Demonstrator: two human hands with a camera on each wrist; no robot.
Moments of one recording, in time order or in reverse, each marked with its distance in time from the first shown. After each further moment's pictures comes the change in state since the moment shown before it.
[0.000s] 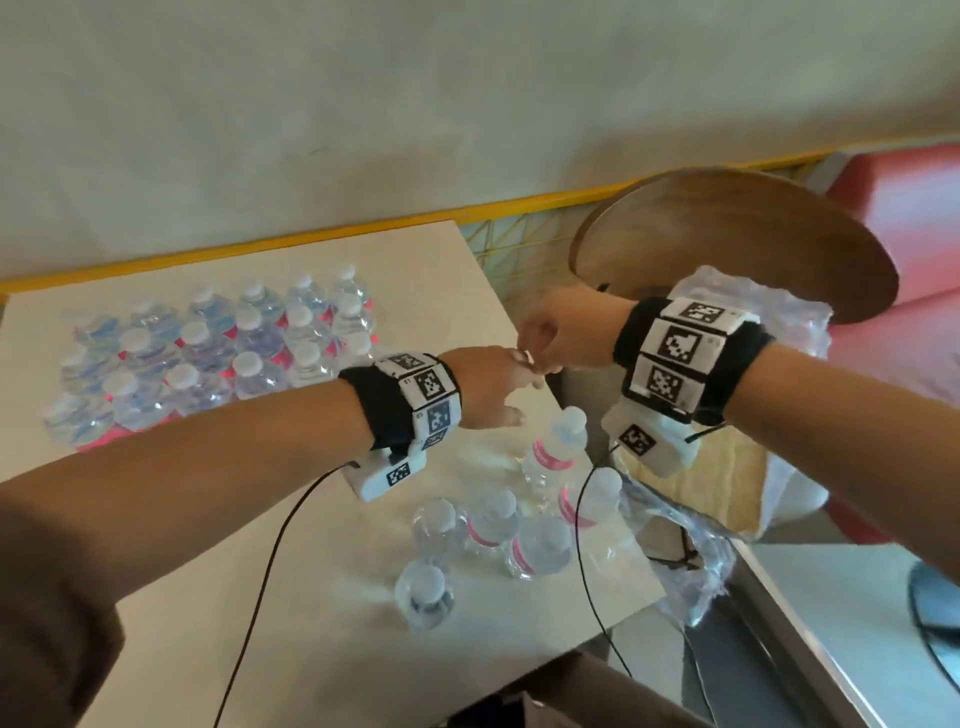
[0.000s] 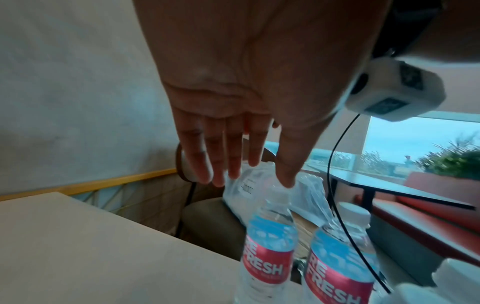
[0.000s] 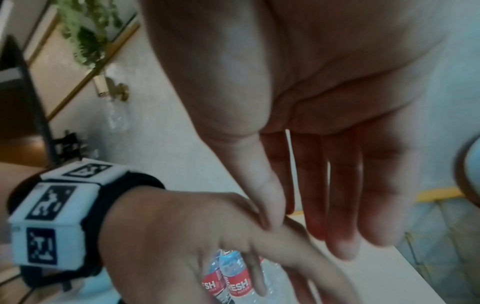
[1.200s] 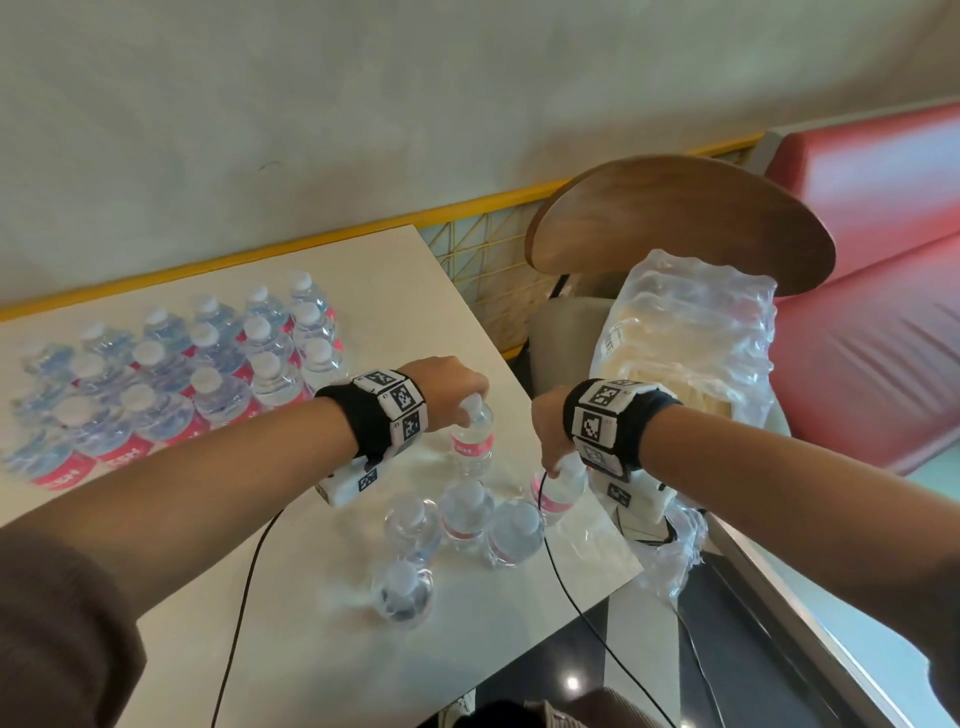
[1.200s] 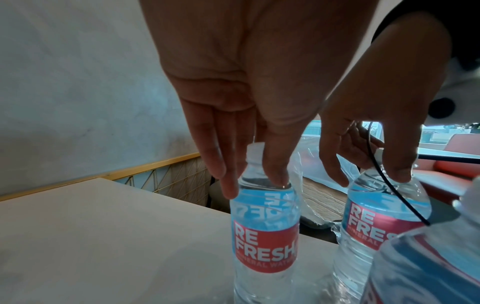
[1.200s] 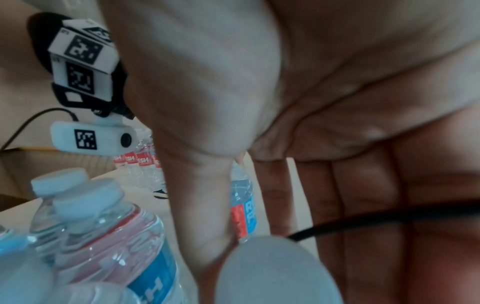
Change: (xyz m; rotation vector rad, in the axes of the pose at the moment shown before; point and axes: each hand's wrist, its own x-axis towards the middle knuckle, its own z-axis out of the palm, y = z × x) left_hand 0.014 0.006 0.021 0.146 -0.101 -0.126; right_hand -0.005 0.034 0.093 -0.189 -0.446 0.209
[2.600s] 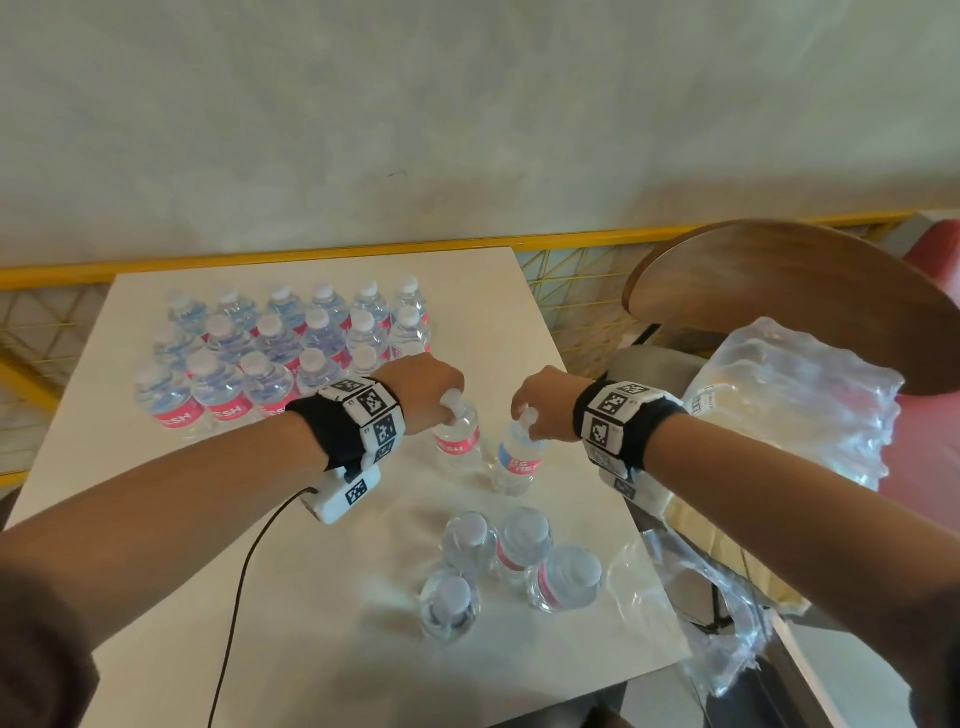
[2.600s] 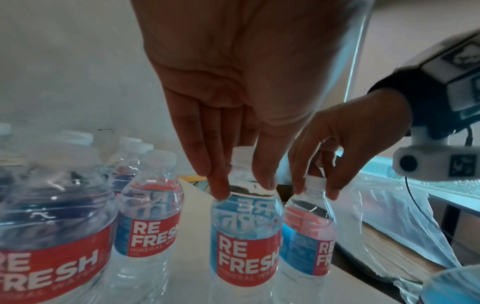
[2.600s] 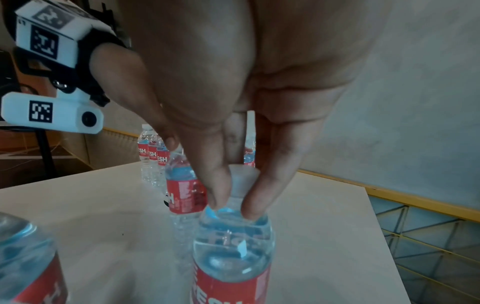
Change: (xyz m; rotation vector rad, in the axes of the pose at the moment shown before) left_hand -0.067 -0.081 0.011 -0.189 0.140 -0.292; right_hand 0.025 -0.055 -0.055 -0.074 0.402 -0.338
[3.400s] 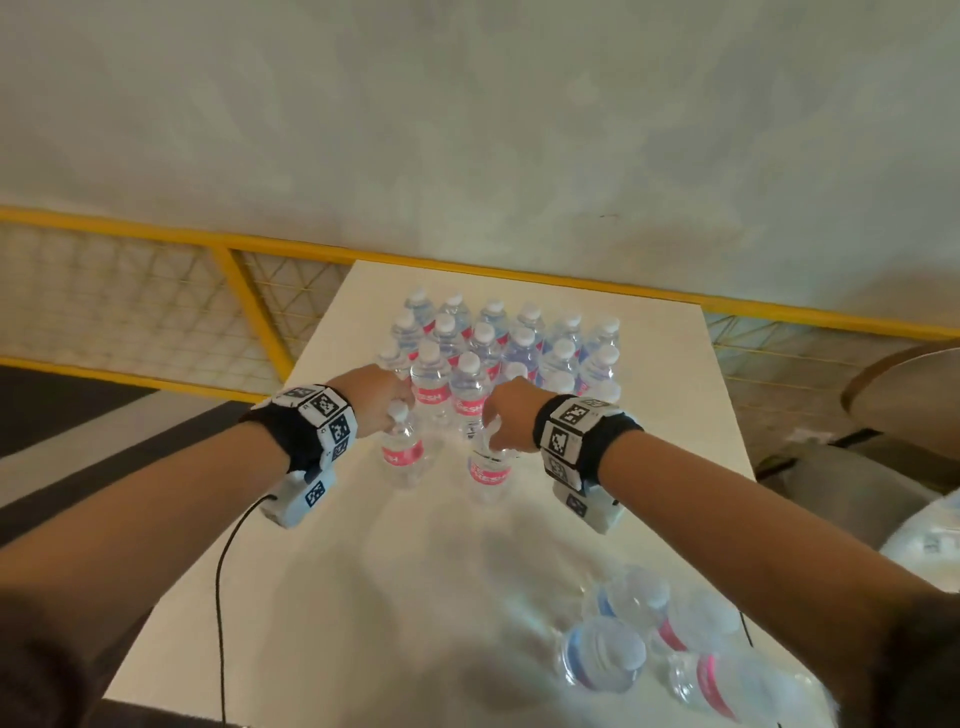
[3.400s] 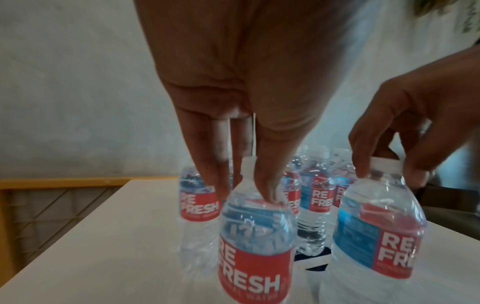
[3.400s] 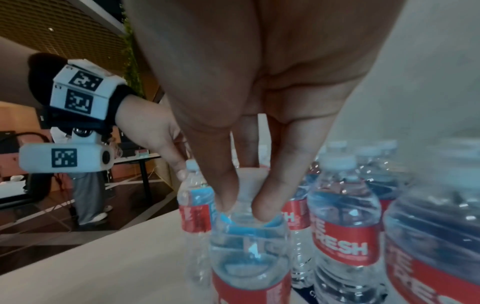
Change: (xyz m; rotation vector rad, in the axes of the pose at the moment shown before) left_hand -0.160 -0.193 0.023 -0.133 0.019 -0.458; right_hand 0.078 -0.211 -0.036 -0.006 0.035 -0.369
